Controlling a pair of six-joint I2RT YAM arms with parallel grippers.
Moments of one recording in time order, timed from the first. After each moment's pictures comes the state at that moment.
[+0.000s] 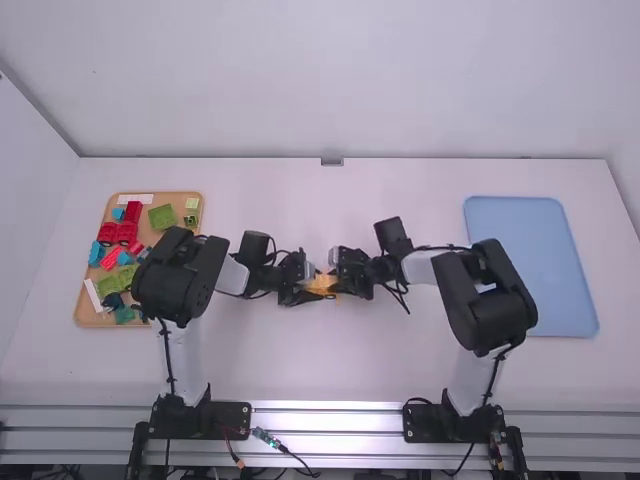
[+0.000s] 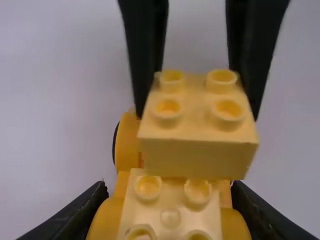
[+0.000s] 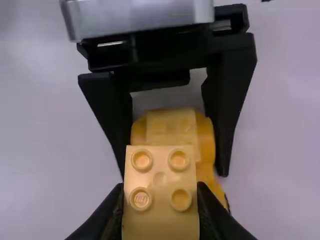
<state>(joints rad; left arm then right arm) -0.21 2.07 0.73 0.41 0.98 0.91 0.36 1.94 0.86 -0.06 -0.91 -0.97</state>
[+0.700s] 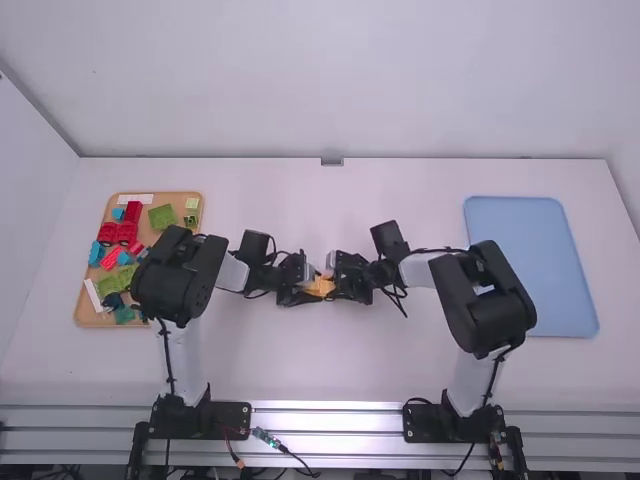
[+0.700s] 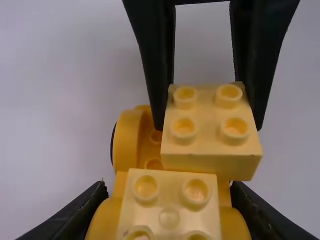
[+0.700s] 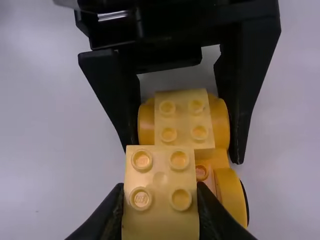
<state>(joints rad) -0.21 2.07 0.76 0.30 1.01 1.01 0.38 1.94 0.84 -0.06 -0.86 -0.94</state>
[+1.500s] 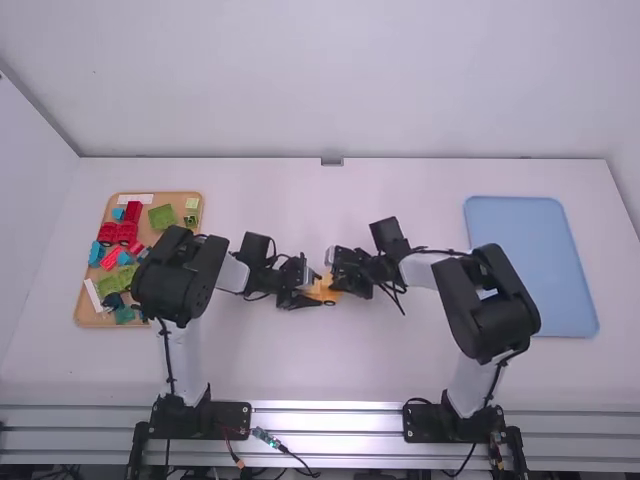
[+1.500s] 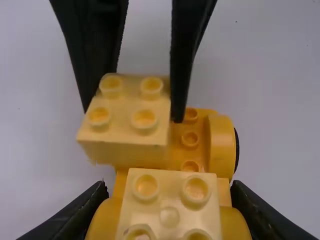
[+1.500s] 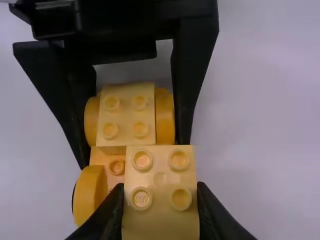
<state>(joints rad) -0.21 2.07 0.75 0.29 1.04 1.04 0.40 1.90 0.85 -0.05 -0.75 -0.93</state>
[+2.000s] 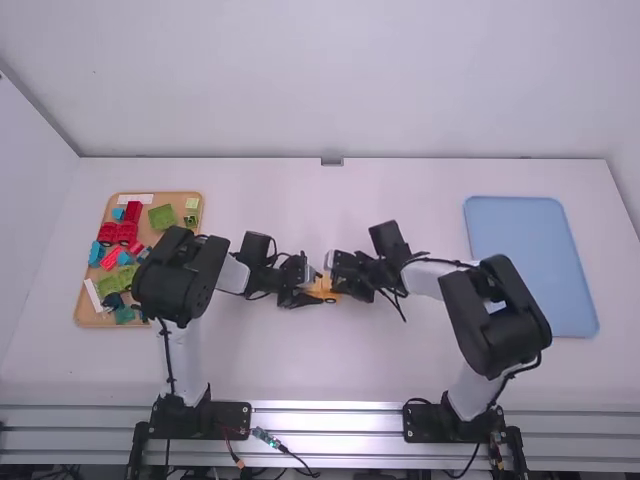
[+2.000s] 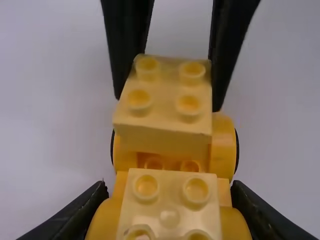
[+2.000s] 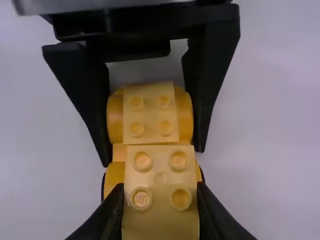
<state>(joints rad) -0.21 2.07 0.74 0.33 1.02 0.99 0.42 1.82 0.78 -0.03 -0.69 -0.93</state>
